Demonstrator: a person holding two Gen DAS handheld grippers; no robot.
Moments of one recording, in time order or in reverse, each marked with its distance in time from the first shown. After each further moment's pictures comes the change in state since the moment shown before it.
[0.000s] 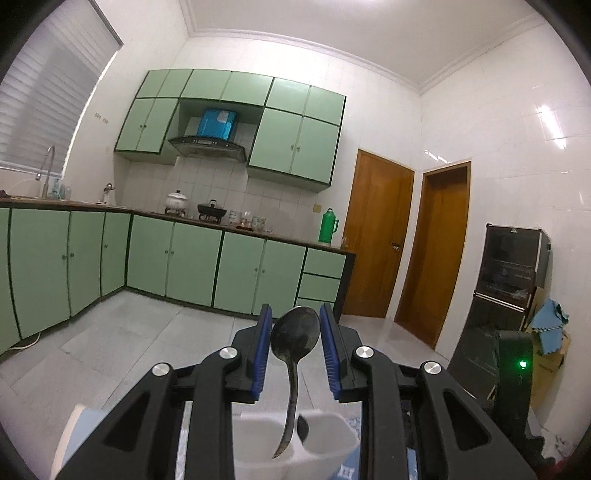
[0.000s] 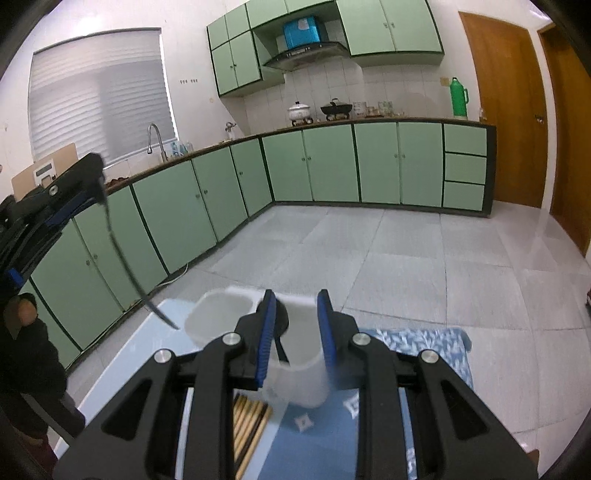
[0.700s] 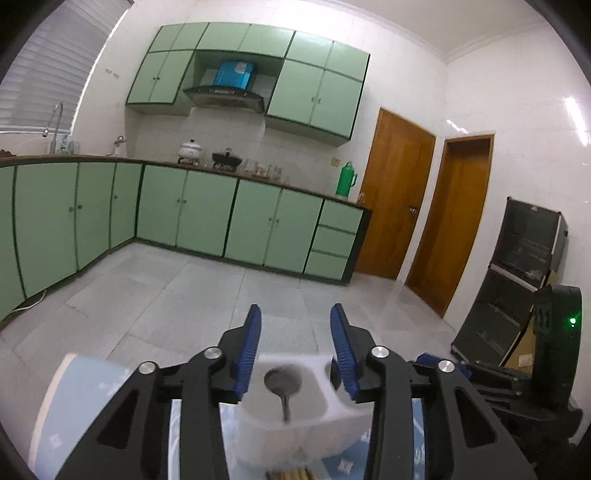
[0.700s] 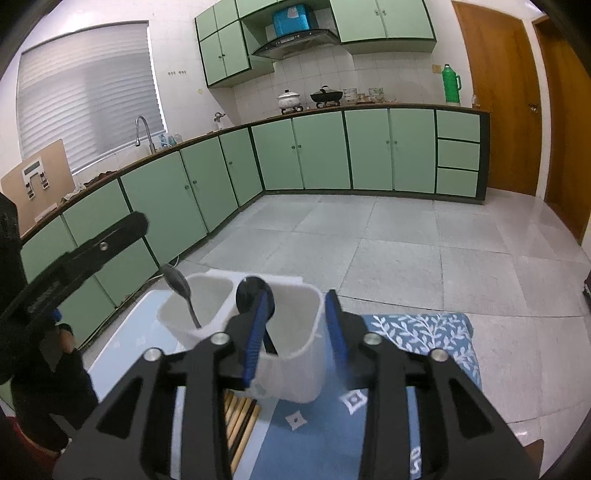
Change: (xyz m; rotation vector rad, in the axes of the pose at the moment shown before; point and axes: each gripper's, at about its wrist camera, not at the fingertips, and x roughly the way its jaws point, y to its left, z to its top) left arm 0.015 0.023 -0.060 -0.061 0.201 0.057; right arm 0.005 -0.001 -0.031 0.010 0.054 -0.045
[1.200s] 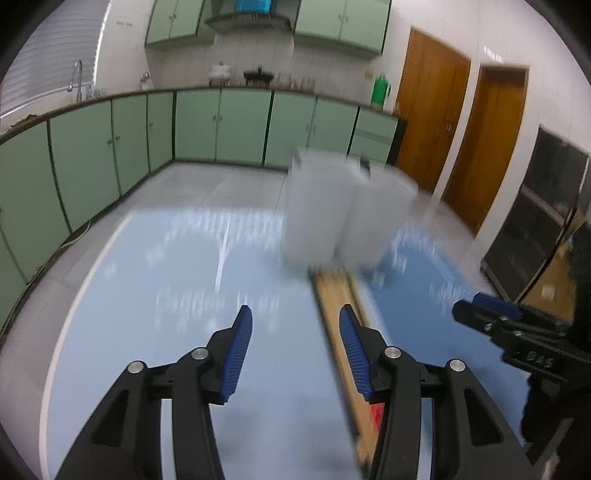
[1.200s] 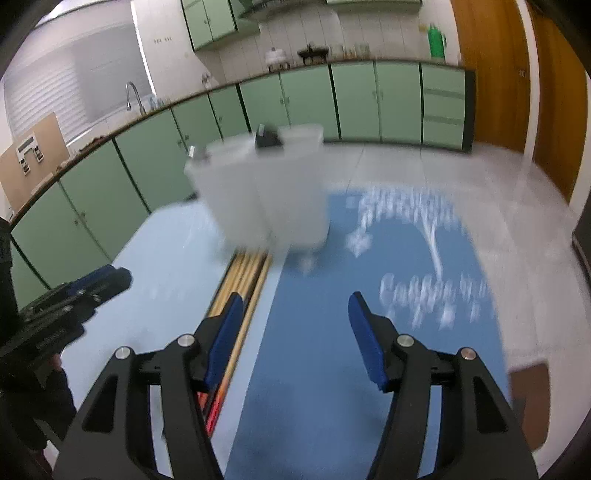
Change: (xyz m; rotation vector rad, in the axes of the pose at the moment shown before) left arm -0.084 -0.008 -0.118 0.021 0.376 0.170; right arm -0.057 0.029 -0.124 0.060 0.189 -0.028
